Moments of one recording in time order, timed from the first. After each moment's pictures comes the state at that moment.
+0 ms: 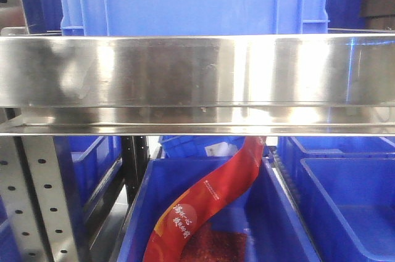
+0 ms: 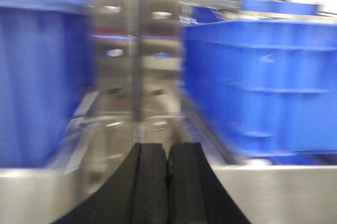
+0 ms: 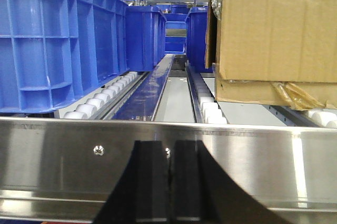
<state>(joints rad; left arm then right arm) -0.08 0.16 -0.17 0.00 0.06 -0.03 -0.08 0.00 0.00 -0.06 0.05 0.10</state>
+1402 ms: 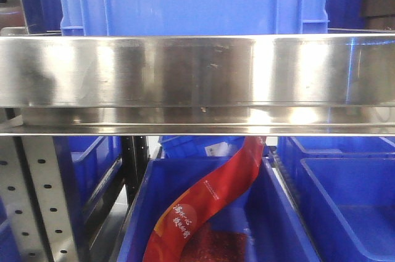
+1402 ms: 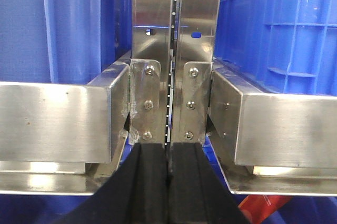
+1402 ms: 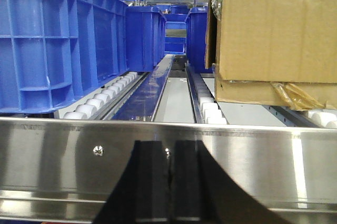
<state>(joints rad) -0.02 0.01 0.00 0.01 0.09 -0.03 -0.08 0.00 0.00 -0.06 0.05 0.10</state>
